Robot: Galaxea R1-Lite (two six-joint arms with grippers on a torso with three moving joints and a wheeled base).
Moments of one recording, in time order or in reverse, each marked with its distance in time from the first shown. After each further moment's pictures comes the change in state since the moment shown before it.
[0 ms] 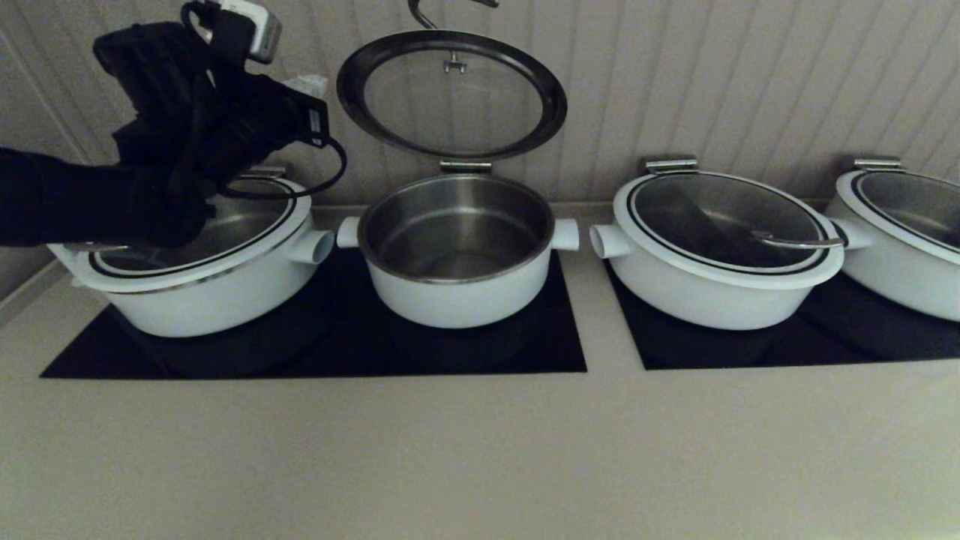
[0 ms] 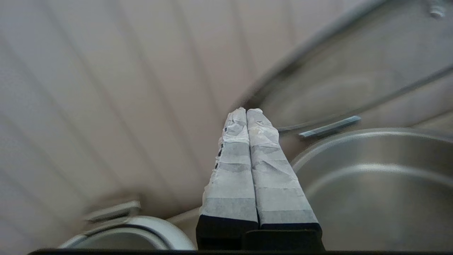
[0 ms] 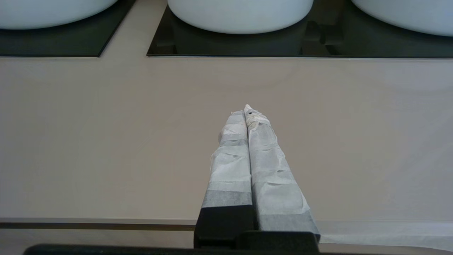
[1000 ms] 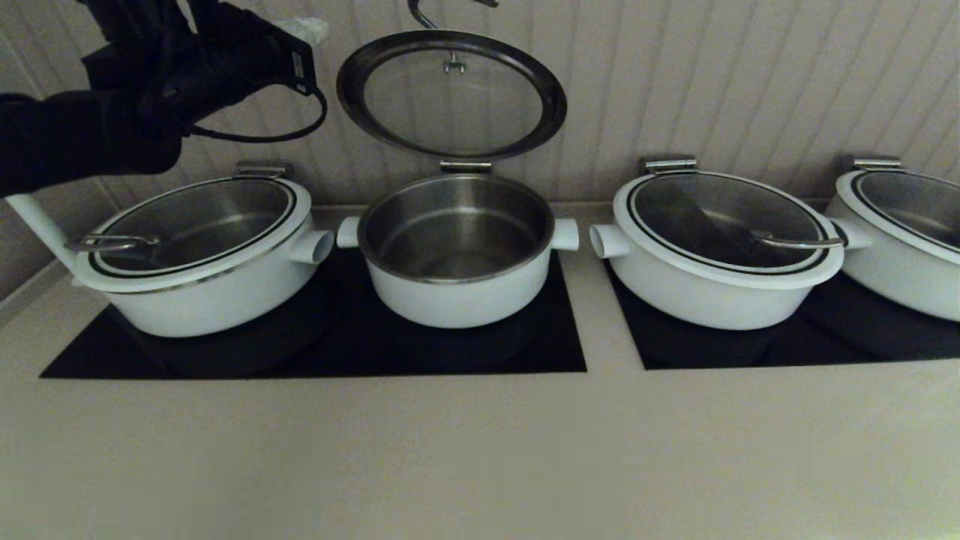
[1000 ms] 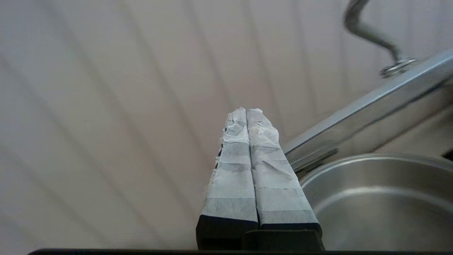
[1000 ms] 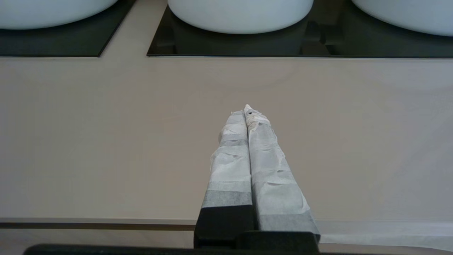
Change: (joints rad) left arm 0.051 0.104 -0.421 0.265 -0.240 0.011; right arm 0.000 0.000 0.000 0.000 0.000 0.000
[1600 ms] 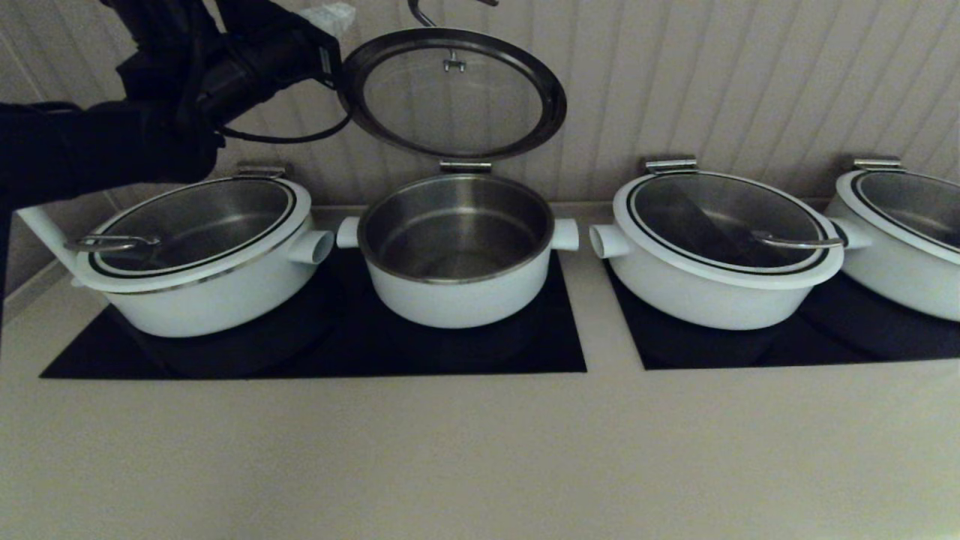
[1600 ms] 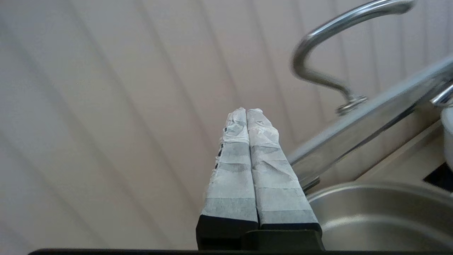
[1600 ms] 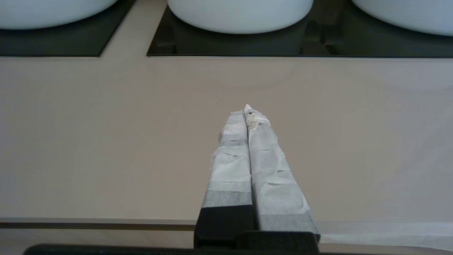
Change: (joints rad) left arm -0.066 0.028 0.000 -0.121 -0.012 -0.002; right arm 0.000 0.000 0.000 0.000 0.000 0.000
